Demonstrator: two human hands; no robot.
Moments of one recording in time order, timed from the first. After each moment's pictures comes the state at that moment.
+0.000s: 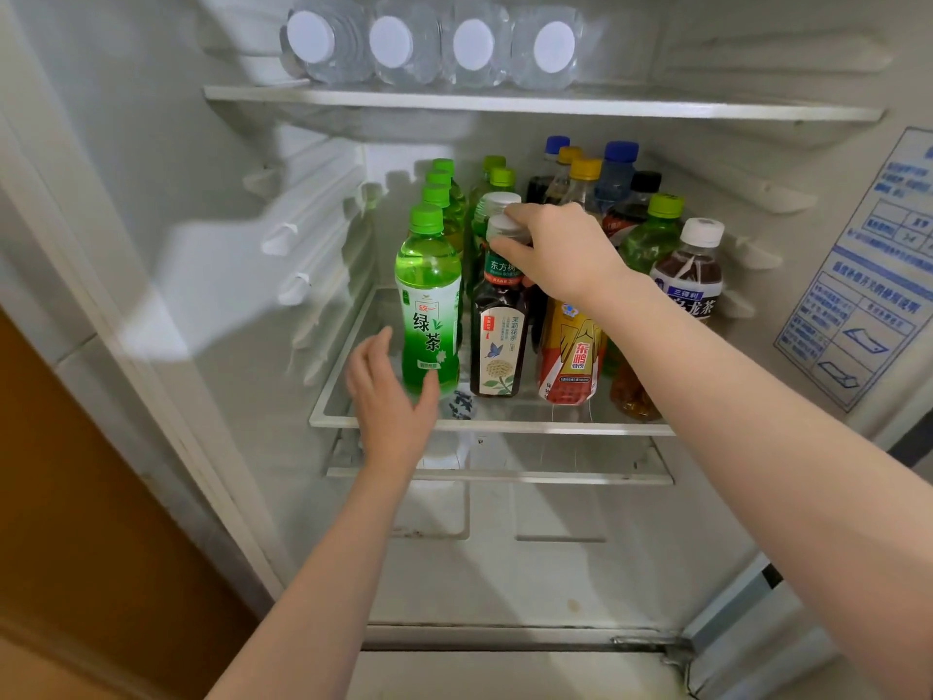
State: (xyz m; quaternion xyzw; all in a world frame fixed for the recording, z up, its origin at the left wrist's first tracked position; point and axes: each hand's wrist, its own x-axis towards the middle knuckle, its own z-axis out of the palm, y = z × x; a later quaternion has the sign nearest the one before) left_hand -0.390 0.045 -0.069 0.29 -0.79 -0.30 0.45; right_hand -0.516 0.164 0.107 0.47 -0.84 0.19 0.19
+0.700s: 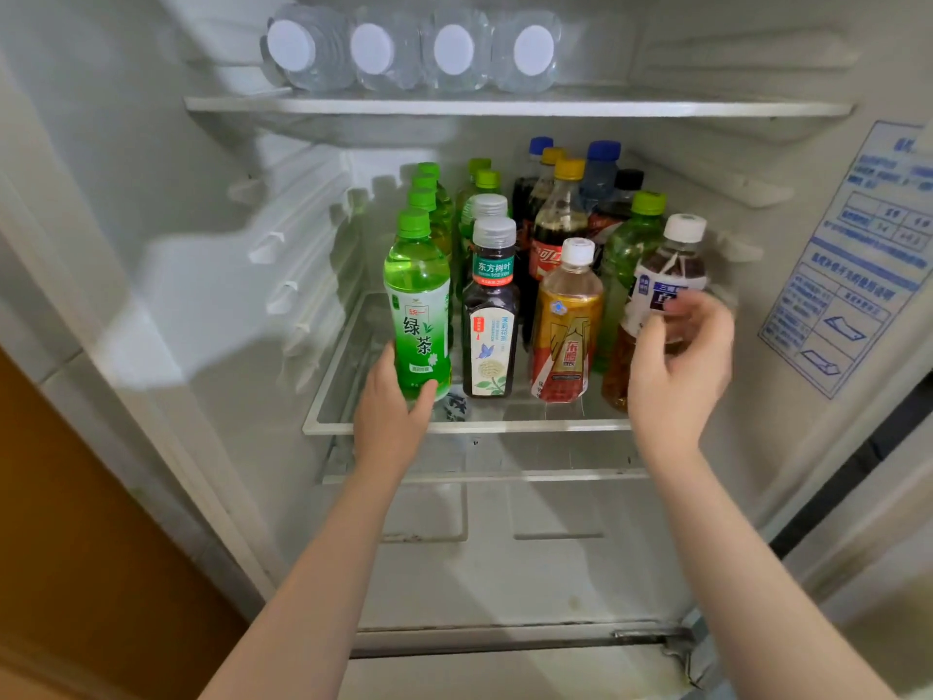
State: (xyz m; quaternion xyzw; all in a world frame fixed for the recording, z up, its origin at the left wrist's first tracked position) left_hand -0.391 0.038 -0.066 0.27 -0.84 -0.31 0.35; right_hand -0.488 0.251 0.007 0.14 -0.69 0.62 0.34
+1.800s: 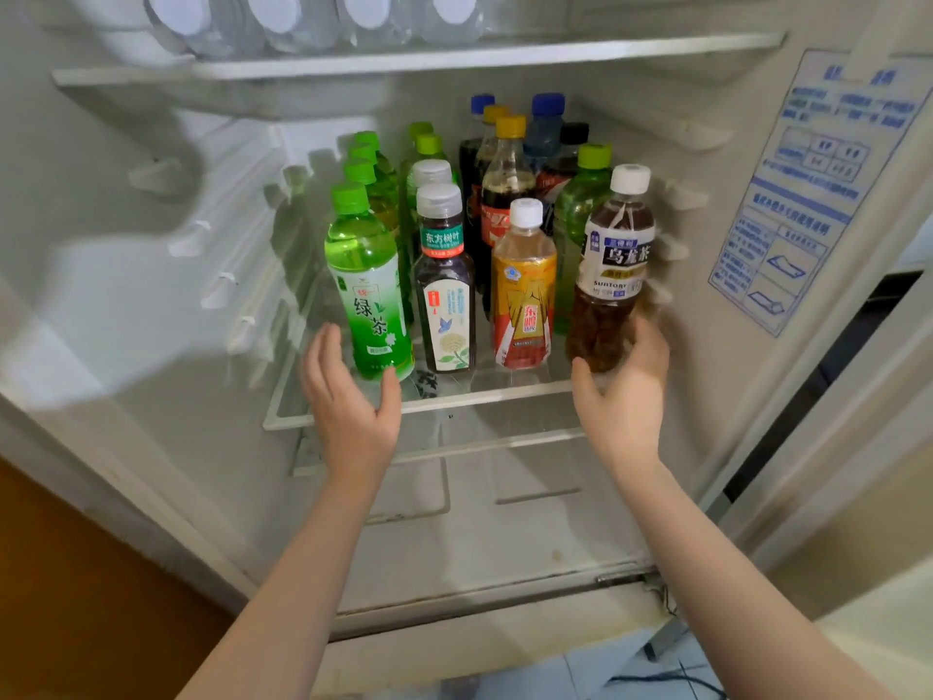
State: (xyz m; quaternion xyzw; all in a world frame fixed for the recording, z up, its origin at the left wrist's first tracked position) left_hand -0.375 0.058 -0.073 0.20 -0.80 -0.28 0.50; right_hand -0.479 0.270 -0.050 0.14 -0.82 0.50 0.24
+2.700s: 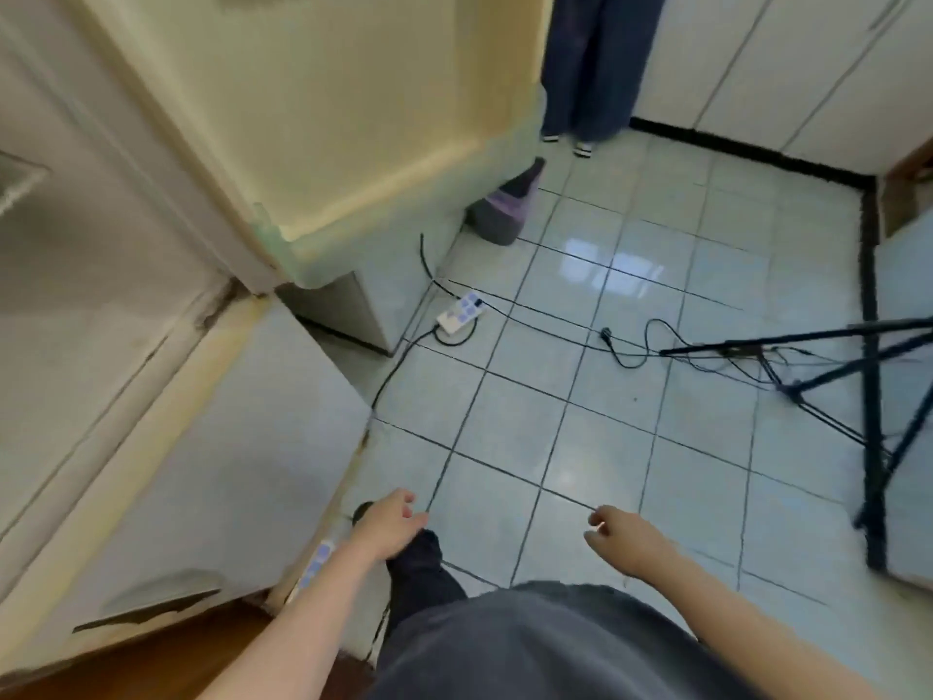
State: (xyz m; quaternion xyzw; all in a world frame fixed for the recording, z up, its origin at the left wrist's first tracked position) left_hand -0.119 0.365 -0.345 -0.10 -0.85 -0.17 -0.48; right_hand 0.060 0.620 -0.324 -0.36 -0.81 0.29 -0.36
